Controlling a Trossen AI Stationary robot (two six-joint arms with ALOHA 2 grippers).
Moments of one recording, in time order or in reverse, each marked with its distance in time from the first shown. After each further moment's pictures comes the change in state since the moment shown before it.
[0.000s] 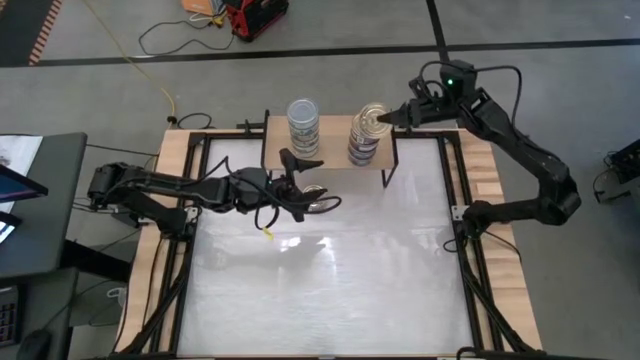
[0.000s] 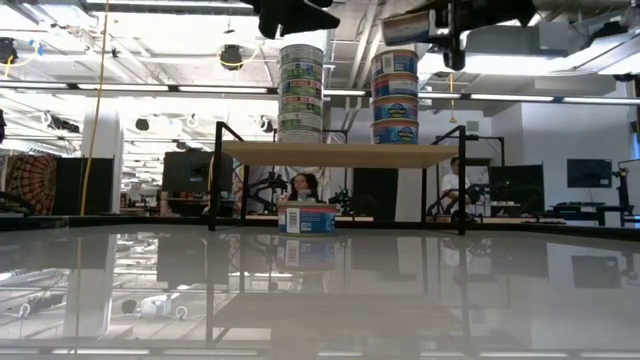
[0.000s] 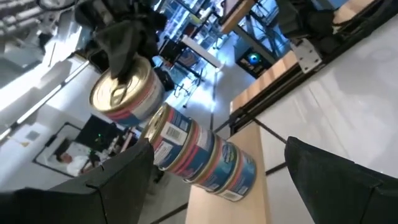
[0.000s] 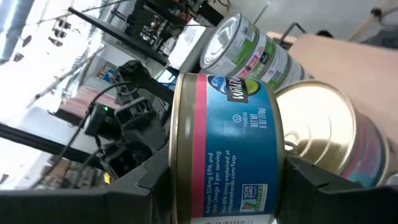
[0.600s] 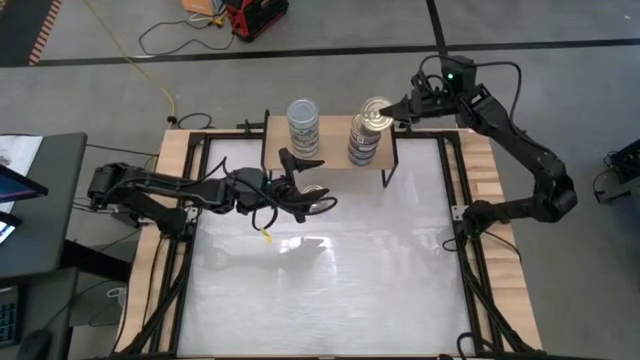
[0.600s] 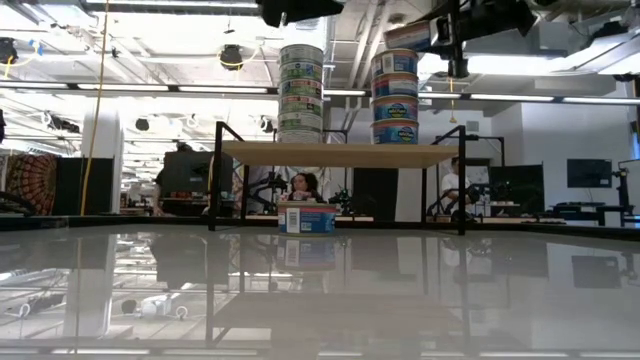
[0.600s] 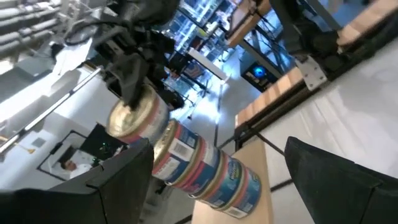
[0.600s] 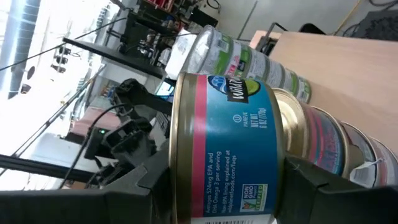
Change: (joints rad) left arm -0.011 0.000 0.000 0.059 0.007 0.007; right arm -0.081 0.030 0.000 0.009 -0.051 0.106
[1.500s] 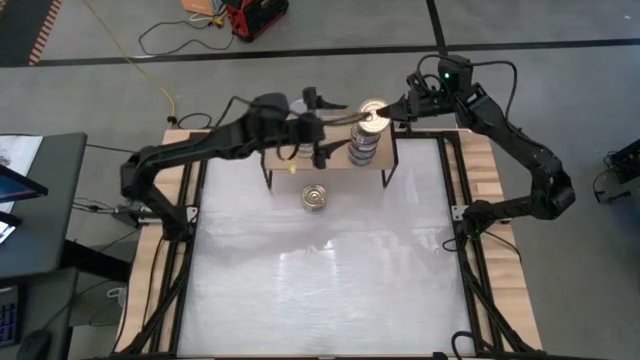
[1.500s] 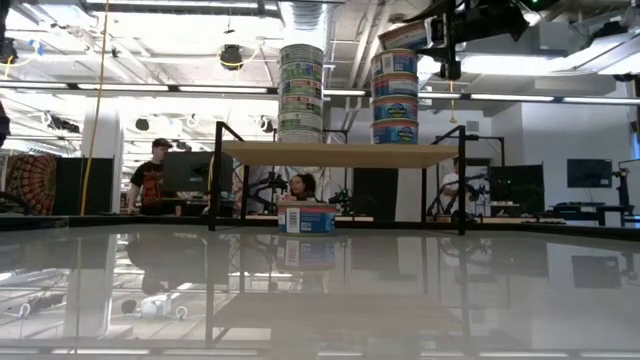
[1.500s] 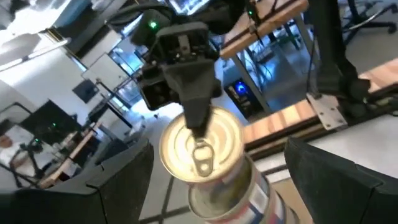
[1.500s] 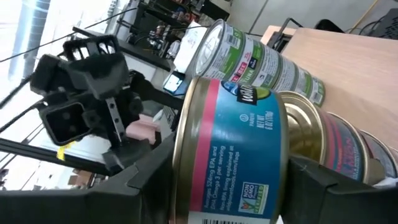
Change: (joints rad) left arm 0.321 0.232 0.606 -0.431 0.402 -0.244; right arm 0.014 0.035 0.000 0.053 -0.044 -0.016
